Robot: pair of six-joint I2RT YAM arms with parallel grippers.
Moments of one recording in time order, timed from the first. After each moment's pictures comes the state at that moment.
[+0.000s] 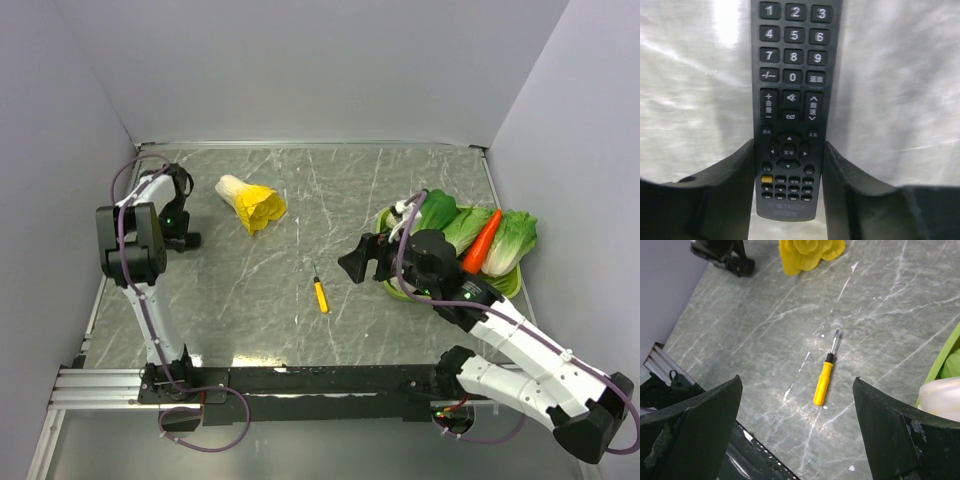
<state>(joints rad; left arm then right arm) 0.10 2.12 1.62 -1.01 -0.43 -1.54 0.72 0.84 0.78 -0.30 -0.01 0.48</state>
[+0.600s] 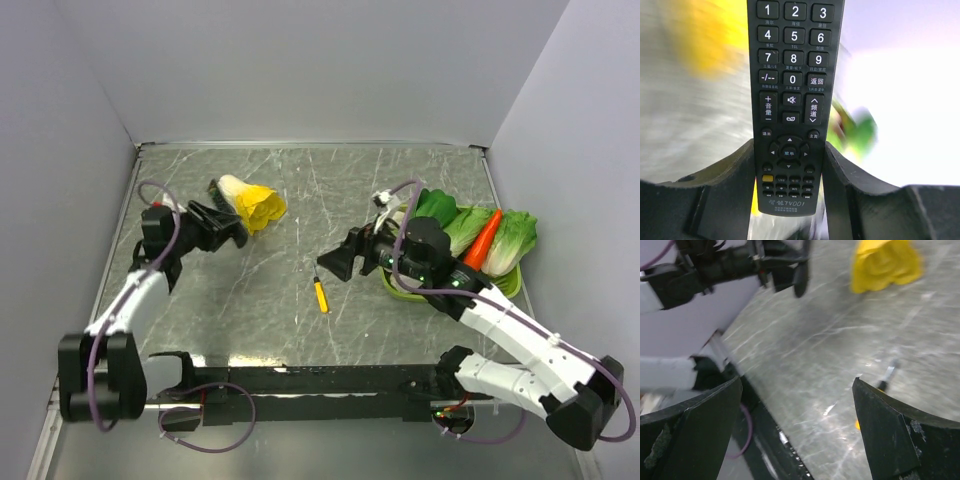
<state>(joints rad) 0.06 1.22 0.66 0.05 0.46 -1.08 0.72 0.92 0.85 -0.14 -0.24 0.50</state>
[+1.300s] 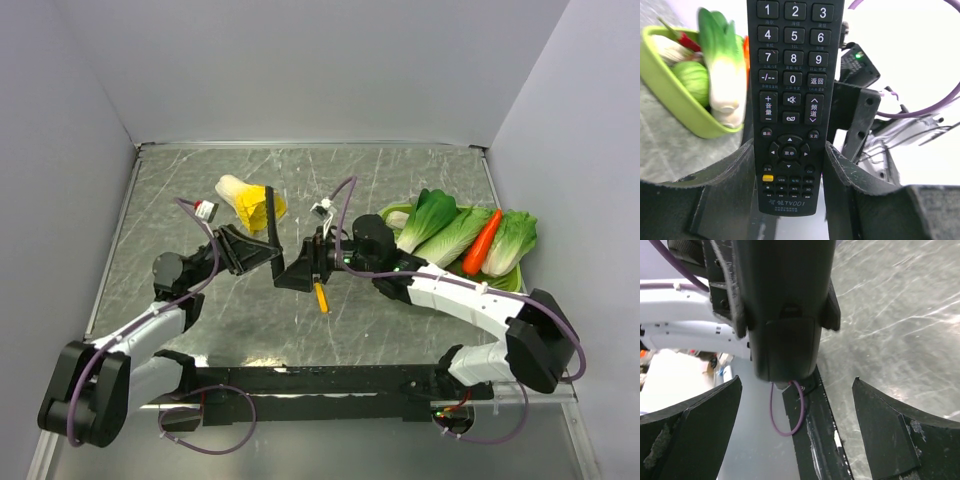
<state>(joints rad) -0.27 1.06 0.31 1.17 0.85 -1.31 0.82 1.31 0.83 0.30 -0.60 0.69</state>
